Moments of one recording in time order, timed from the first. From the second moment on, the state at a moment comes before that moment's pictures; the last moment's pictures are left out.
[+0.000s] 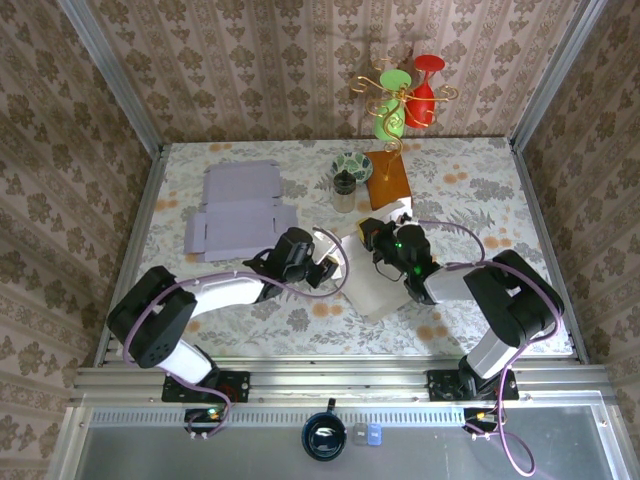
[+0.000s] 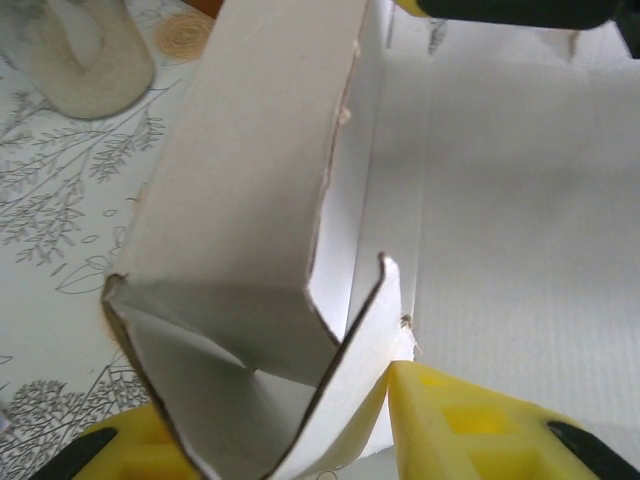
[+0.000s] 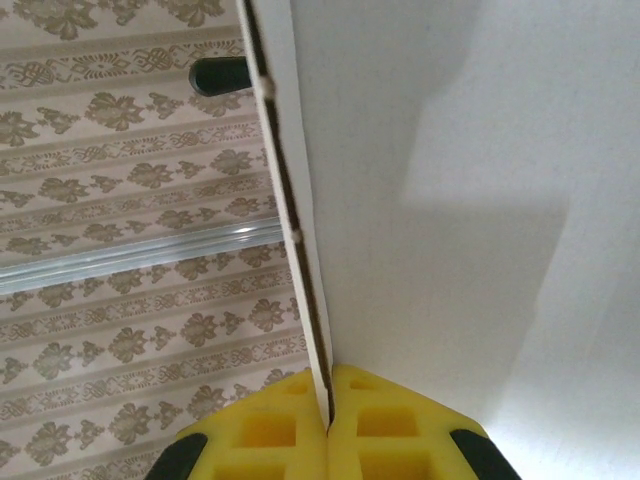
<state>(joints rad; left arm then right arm) -0.83 1.53 0.71 0.17 0.05 0.04 0.50 1.64 0.52 0.94 -0.08 1.64</state>
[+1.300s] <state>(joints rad) -0.88 1.64 0.77 0.22 -0.30 -0.28 0.71 1.68 0.54 0.98 0.41 1.76</state>
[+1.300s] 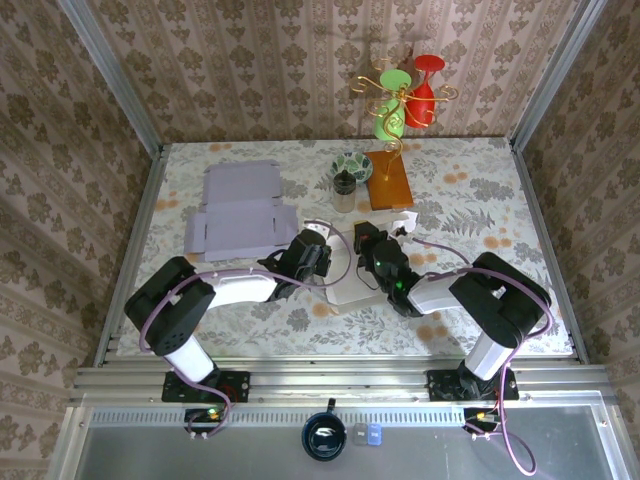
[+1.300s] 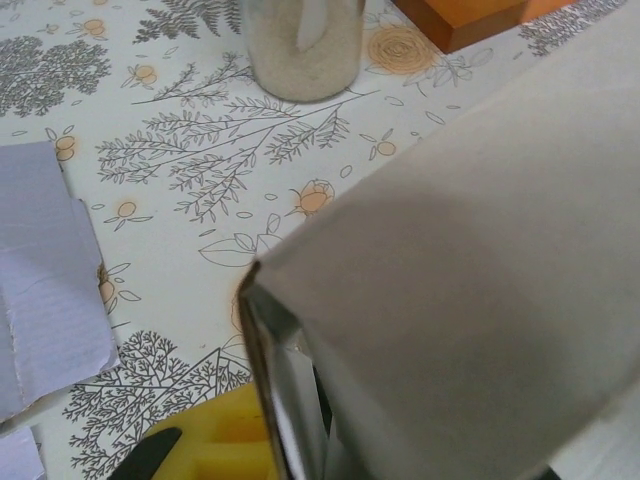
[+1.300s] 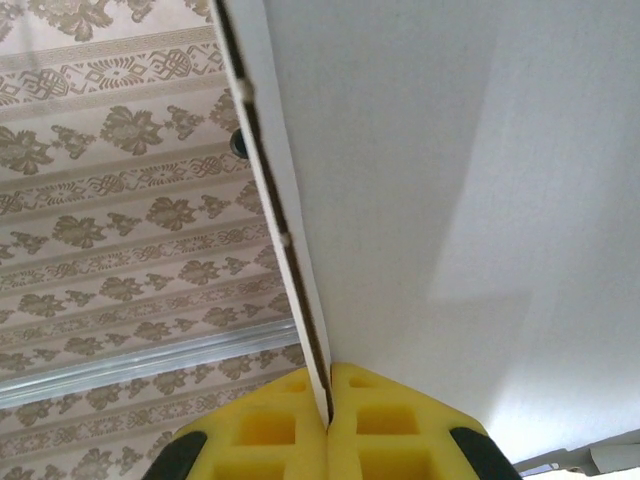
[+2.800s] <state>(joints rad) -0.92 1.76 1.00 -0.02 -0.48 -0.45 0.71 1.62 0.58 0.77 0.41 1.84</state>
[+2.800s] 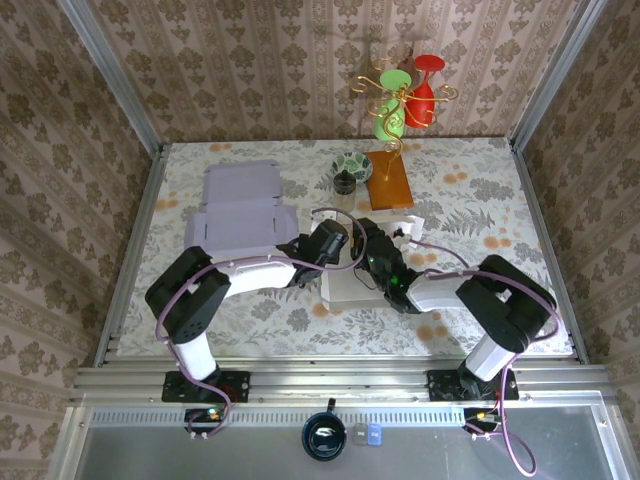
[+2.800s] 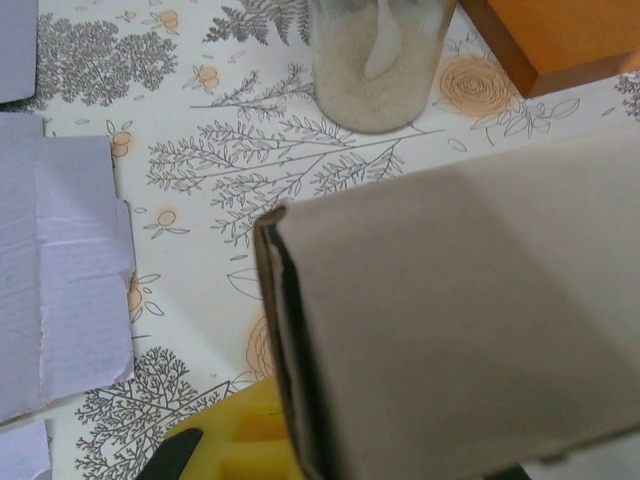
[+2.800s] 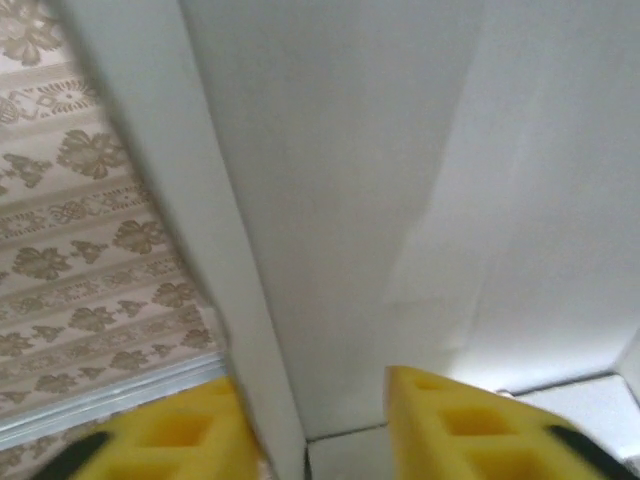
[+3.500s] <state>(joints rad) -0.63 1.64 1.13 -0.14 0.10 -0.39 0.12 1.07 1.11 -0.35 -0.22 0.91</state>
